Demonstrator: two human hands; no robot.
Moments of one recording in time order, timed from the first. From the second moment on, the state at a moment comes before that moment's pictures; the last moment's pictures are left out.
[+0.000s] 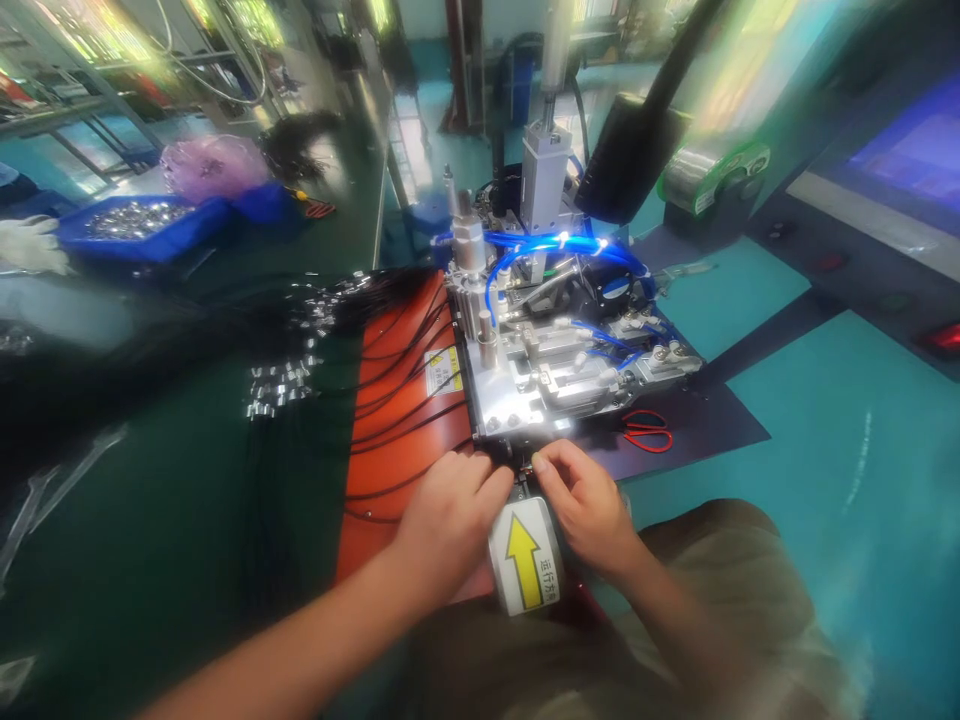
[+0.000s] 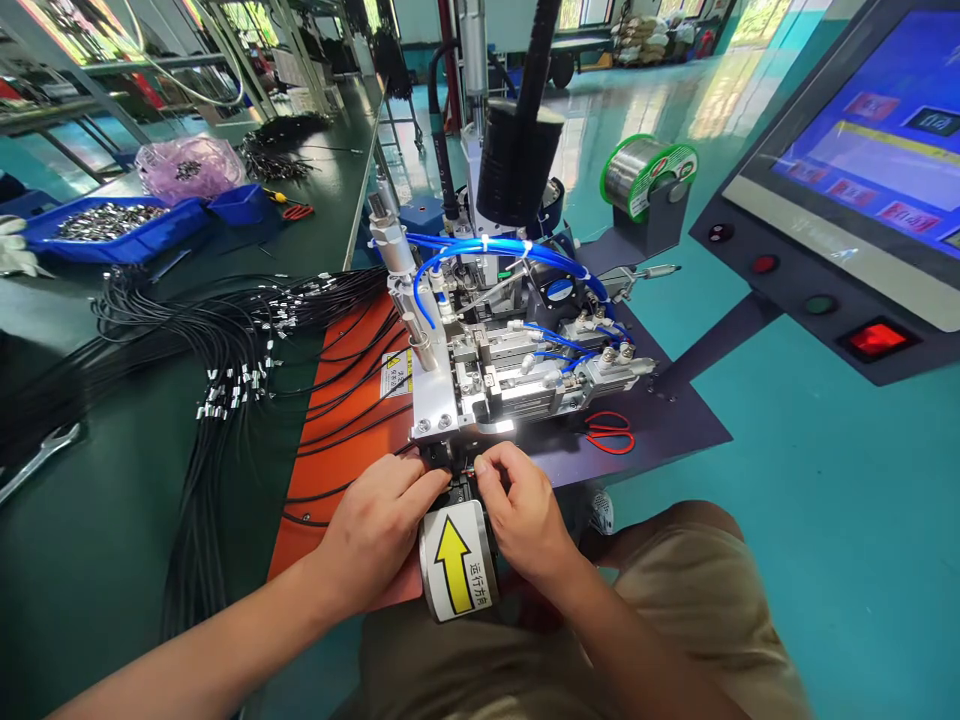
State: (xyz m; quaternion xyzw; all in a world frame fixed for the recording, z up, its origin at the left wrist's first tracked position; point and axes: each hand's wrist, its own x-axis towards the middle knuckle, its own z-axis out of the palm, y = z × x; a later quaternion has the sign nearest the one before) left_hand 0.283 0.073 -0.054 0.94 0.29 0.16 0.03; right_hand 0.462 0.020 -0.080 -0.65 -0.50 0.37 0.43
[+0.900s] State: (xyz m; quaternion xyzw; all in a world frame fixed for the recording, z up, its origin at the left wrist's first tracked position) left_hand 0.278 0.075 -0.038 0.96 0.26 0.08 0.04; right_hand 0.458 0.021 -0.085 -0.65 -0.48 0.39 0.44
